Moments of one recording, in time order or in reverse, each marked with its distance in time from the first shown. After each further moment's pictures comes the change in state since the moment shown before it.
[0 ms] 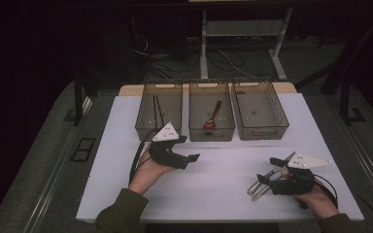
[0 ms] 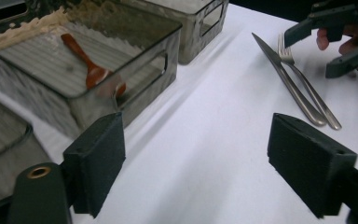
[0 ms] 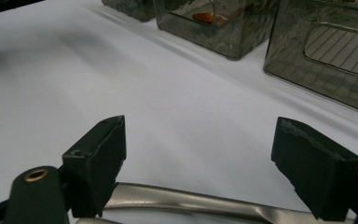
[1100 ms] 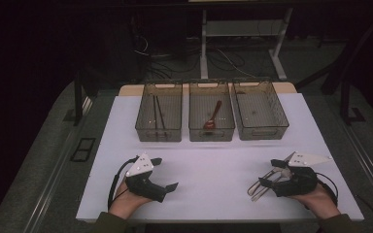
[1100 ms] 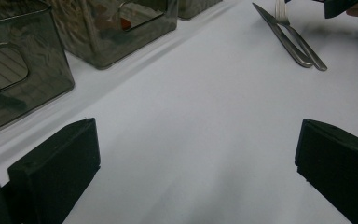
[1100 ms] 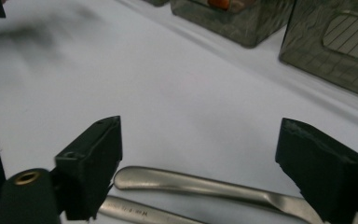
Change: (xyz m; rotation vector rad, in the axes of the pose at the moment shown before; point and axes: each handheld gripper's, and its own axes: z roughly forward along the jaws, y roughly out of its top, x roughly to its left) left arm -0.022 -0.072 -0.047 -0.016 0.048 -0.018; right arm 0.000 0.009 -0.007 0.088 0.055 -0.007
